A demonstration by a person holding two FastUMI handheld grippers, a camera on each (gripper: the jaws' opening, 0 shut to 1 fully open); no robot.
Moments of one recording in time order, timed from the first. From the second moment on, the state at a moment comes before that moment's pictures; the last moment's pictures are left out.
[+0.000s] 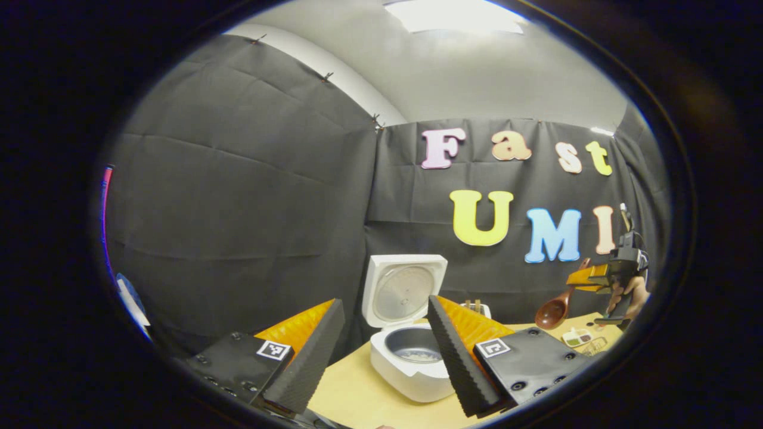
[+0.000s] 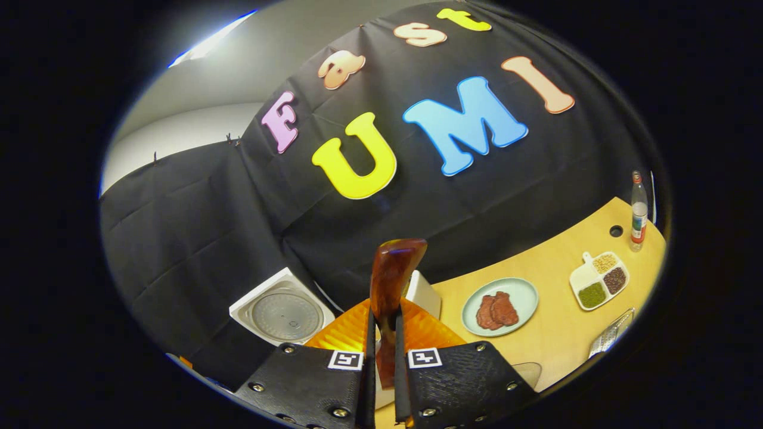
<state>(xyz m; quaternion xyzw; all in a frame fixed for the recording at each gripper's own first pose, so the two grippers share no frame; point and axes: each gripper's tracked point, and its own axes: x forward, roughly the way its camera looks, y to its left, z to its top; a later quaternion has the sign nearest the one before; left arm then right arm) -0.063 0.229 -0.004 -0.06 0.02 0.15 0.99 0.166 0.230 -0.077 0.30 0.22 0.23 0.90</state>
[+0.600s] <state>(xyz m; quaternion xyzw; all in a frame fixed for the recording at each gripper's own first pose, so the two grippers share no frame) -0.013 0.148 0.009 -0.07 0.01 0.09 0.99 0.157 0.048 -0.130 0.27 0.22 0.09 0.93</state>
